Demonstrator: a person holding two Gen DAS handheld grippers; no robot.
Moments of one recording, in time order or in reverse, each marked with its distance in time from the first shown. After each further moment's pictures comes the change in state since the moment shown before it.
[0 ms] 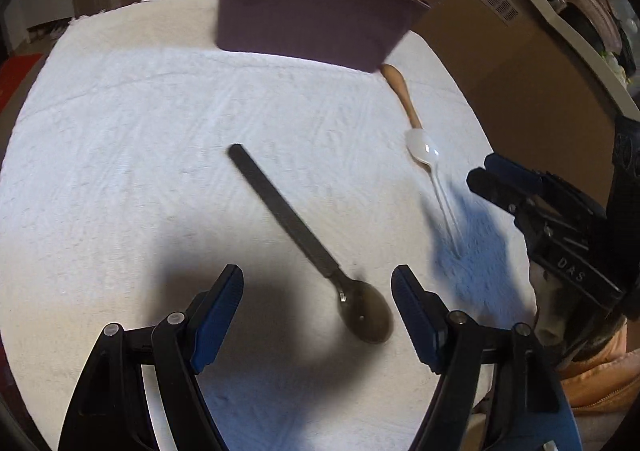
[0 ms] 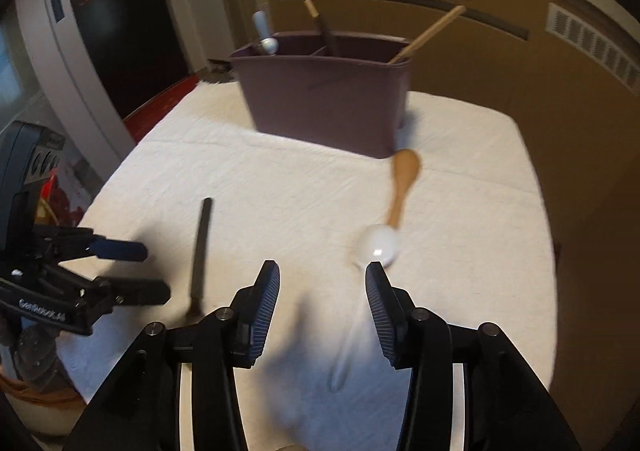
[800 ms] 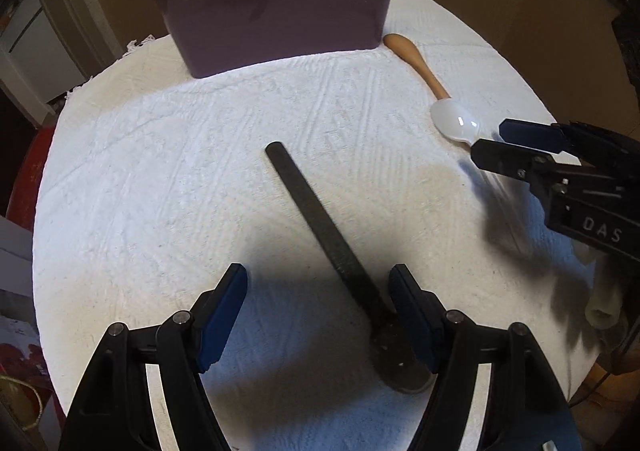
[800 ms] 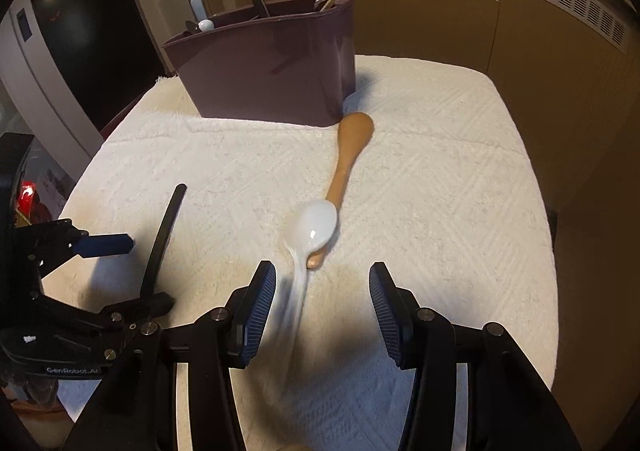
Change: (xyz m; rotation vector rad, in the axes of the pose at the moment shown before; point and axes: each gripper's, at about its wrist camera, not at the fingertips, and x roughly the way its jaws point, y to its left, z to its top) left arm 0.043 -0.027 0.013 0.176 -0.007 0.296; right arm 0.046 -0.037 -0.007 0.071 0.070 0.002
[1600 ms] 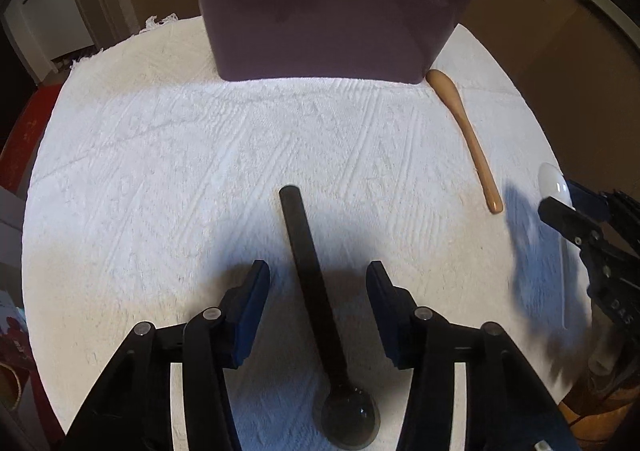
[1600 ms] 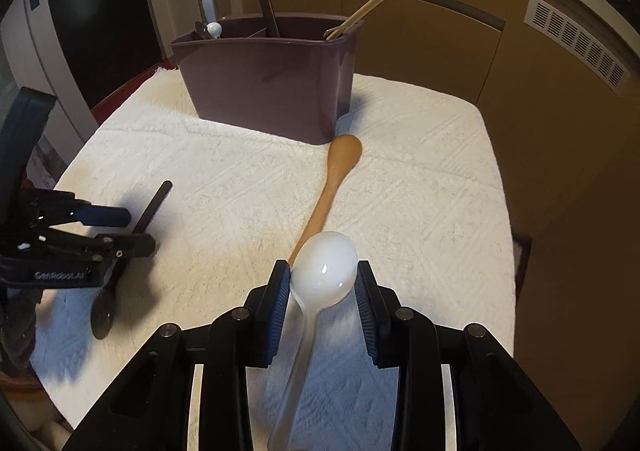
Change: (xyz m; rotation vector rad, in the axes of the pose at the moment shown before) left arm 0.008 0.029 0.037 -0.135 0.027 -0.071; right arm -0.031 0.001 0.005 -0.088 -0.023 -0.092
